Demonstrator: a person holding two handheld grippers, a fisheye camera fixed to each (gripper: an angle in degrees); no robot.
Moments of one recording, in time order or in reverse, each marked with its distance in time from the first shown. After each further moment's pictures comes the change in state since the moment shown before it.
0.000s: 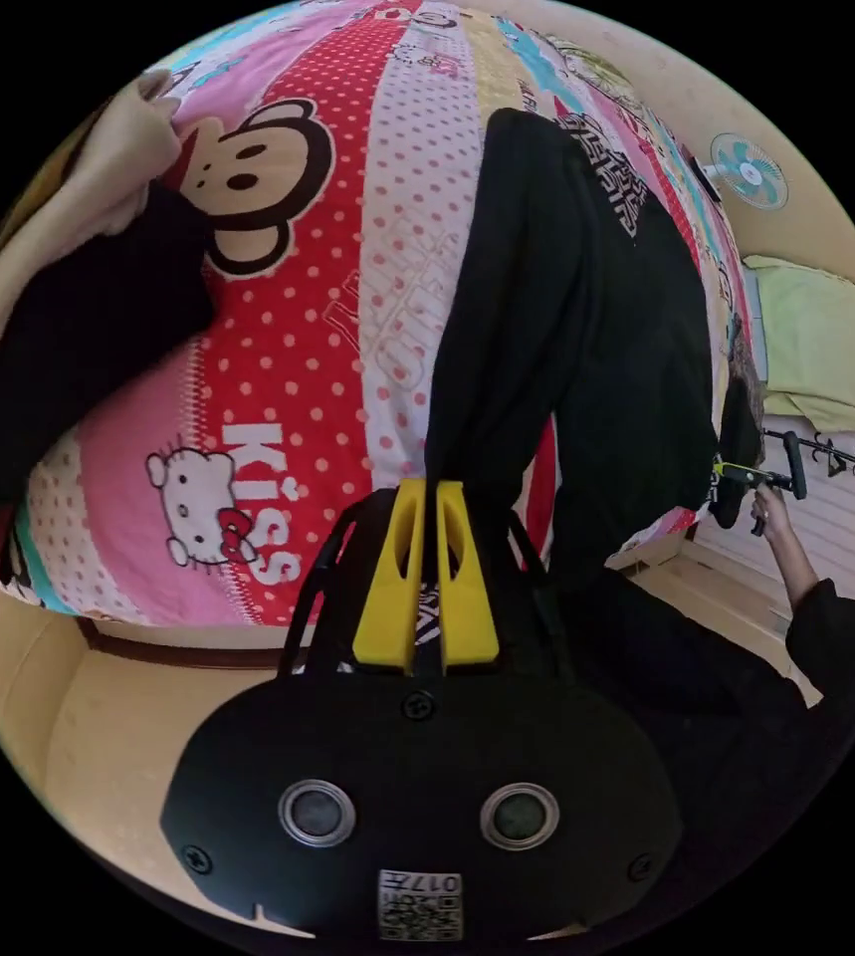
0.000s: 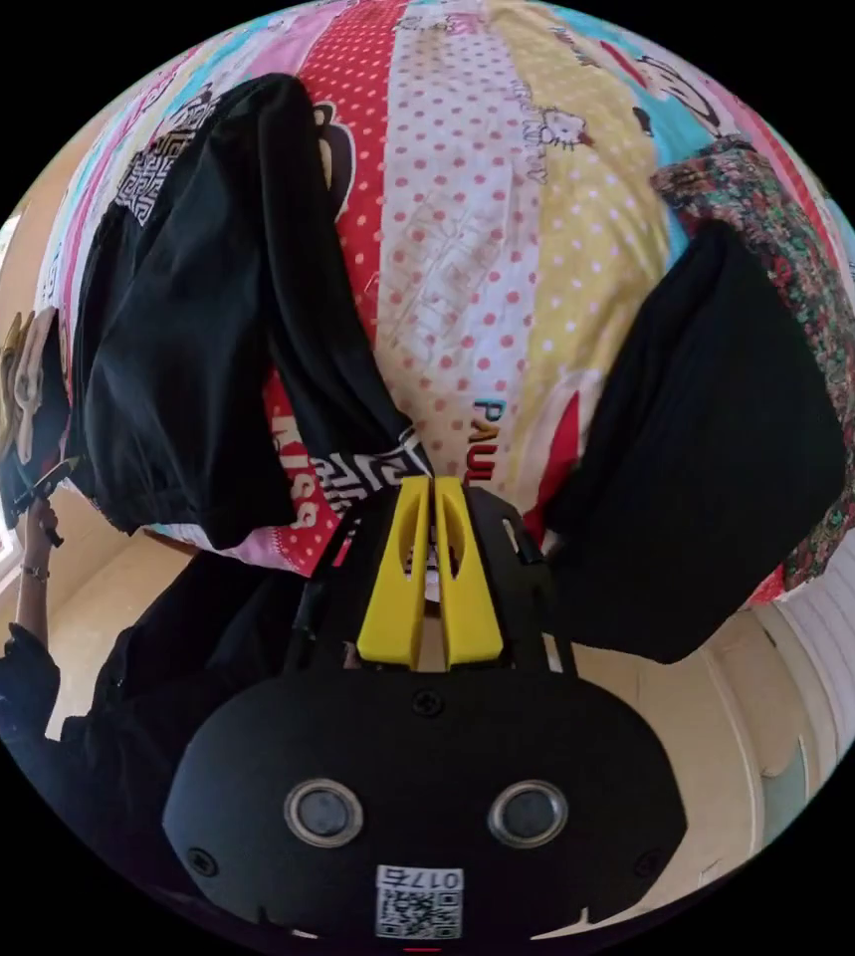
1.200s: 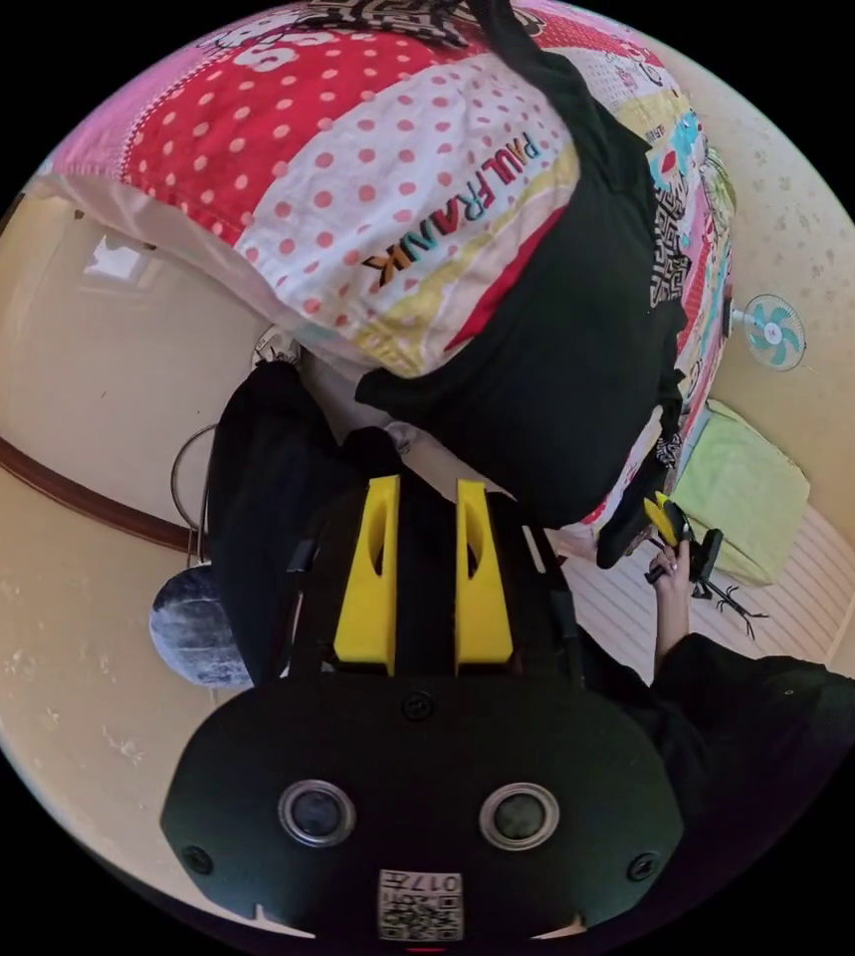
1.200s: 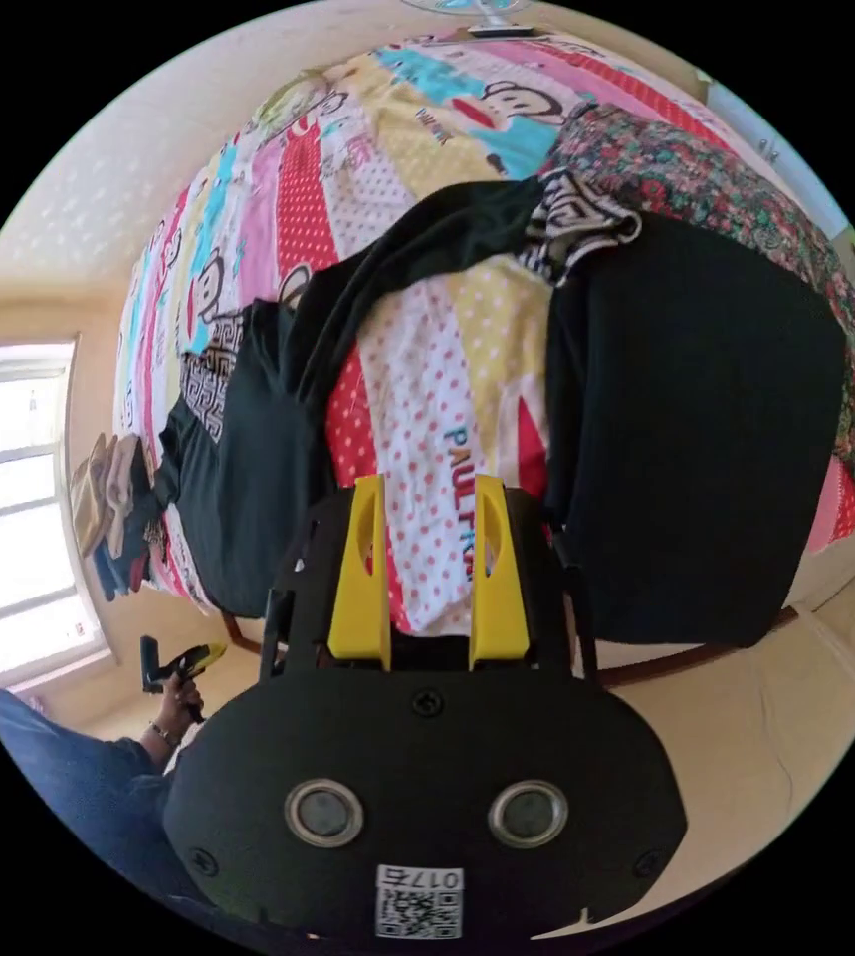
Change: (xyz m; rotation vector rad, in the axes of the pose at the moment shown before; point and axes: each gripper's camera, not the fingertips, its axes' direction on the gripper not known) left arm -0.073 0.097 0.003 -0.062 0.457 -0.454; right arm 0.113 0.002 -0.096 0.340 -0.268 0.228
